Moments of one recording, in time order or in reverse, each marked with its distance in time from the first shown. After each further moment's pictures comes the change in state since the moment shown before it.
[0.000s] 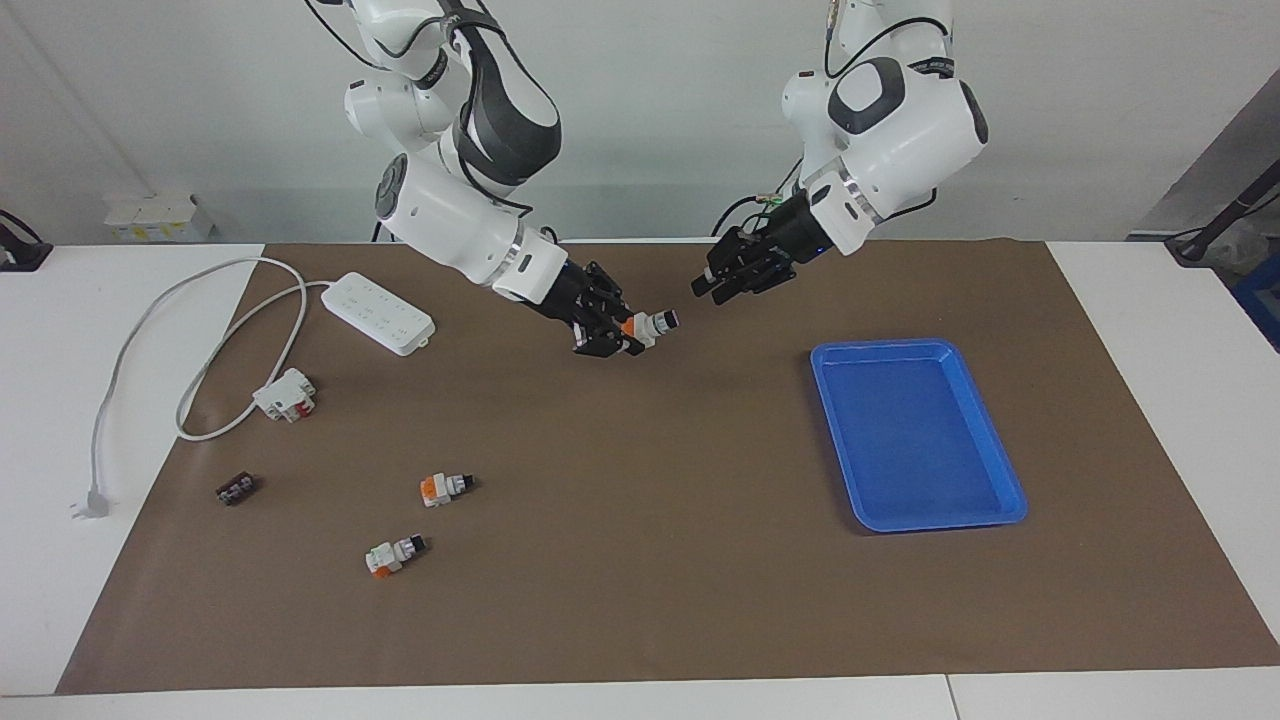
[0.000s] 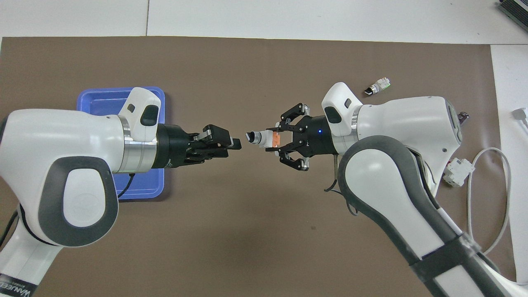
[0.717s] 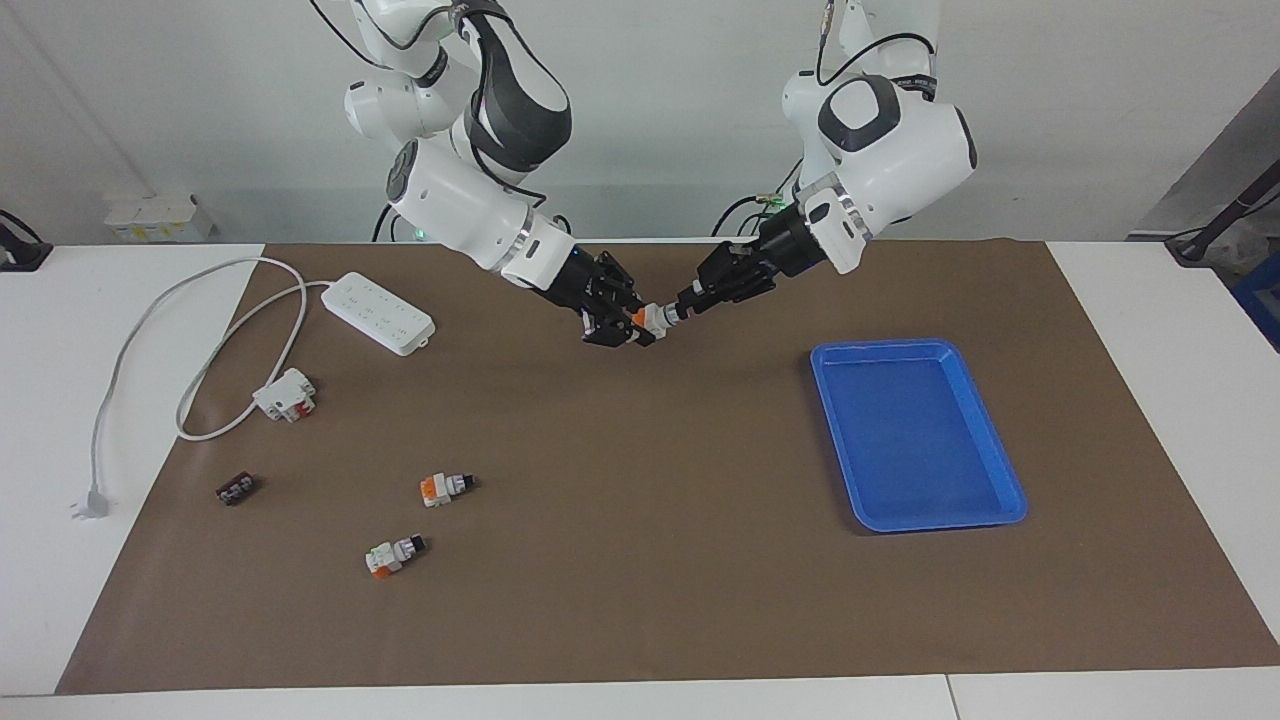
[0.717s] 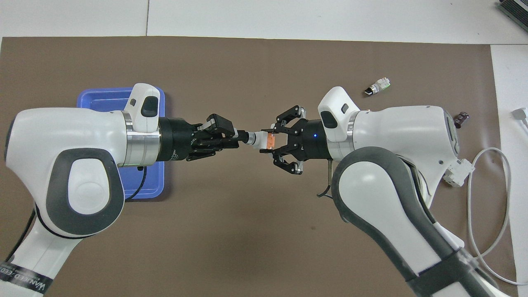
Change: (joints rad) left arm -0.006 0.033 0.017 0.019 -0.128 0.025 -0.001; right arm 0.027 -0.030 0.000 -0.025 0.012 0.056 0.036
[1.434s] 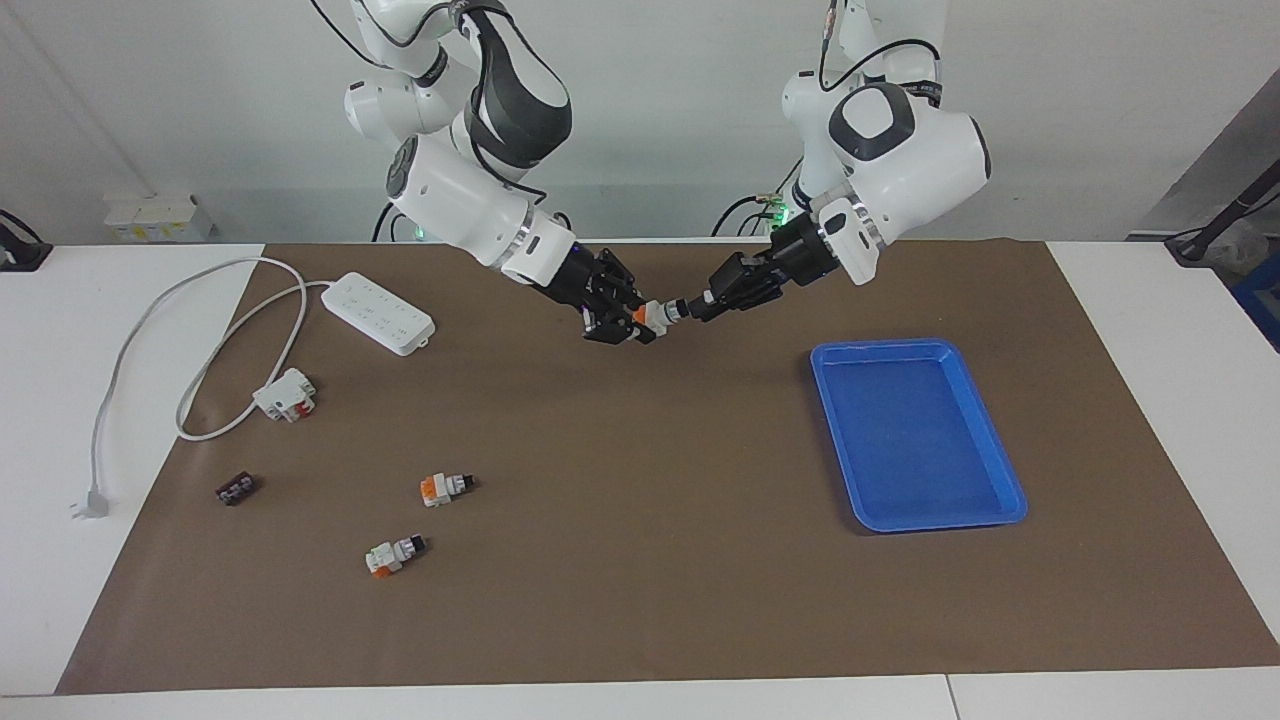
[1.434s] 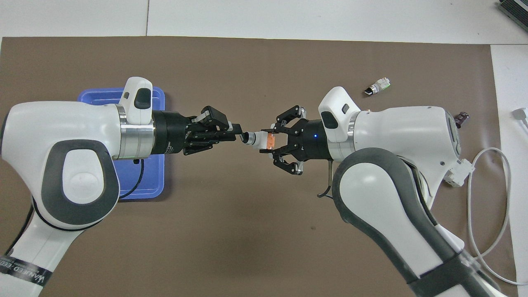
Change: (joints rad) left arm 0.019 0.025 0.000 0.019 -0.010 -0.007 -0.002; right arm 0.000 -0.004 0.000 -0.001 0.000 0.000 0.000
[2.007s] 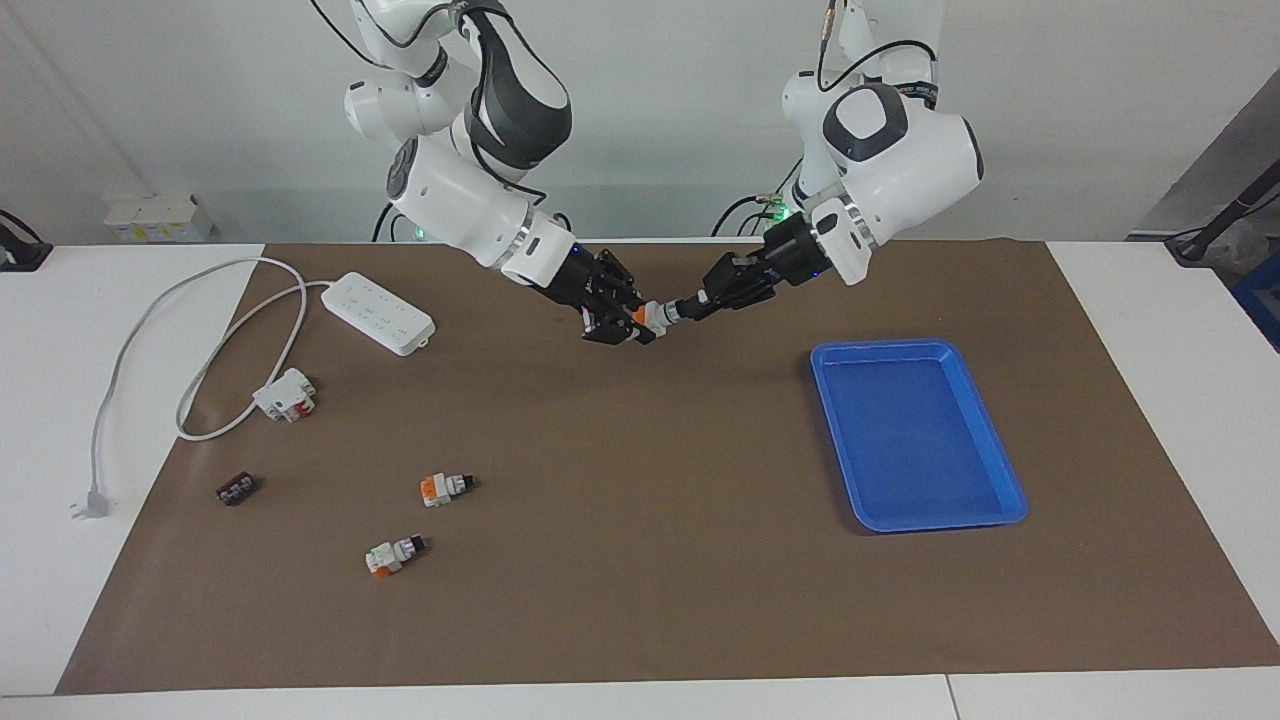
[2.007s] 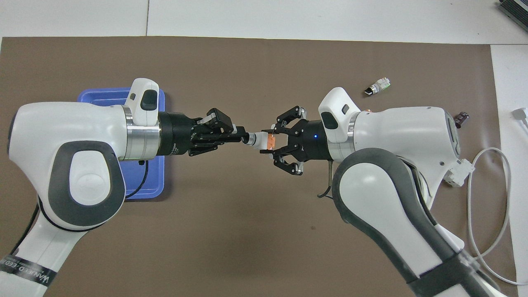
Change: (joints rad) left arm -0.012 0.004 -0.009 0.003 -0.001 0.006 0.000; right arm 0.000 -0.001 0.000 -0.004 0.000 0.000 0.000
